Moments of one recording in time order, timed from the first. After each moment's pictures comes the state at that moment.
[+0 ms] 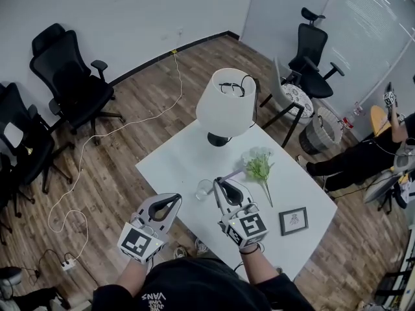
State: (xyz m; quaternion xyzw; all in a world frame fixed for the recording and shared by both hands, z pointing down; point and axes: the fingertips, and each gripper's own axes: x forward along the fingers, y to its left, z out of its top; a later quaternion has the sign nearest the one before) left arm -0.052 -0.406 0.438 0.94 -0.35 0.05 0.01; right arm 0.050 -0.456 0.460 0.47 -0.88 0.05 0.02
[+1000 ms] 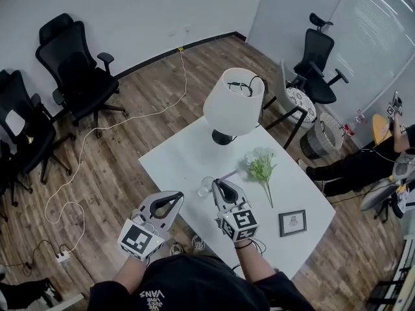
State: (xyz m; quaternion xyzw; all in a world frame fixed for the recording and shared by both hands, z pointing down) left arm -0.059 -0.398 0.438 0.94 -0.35 0.04 0.01; right arm 0.041 -0.461 0.526 0.47 -0.88 0.09 0.07
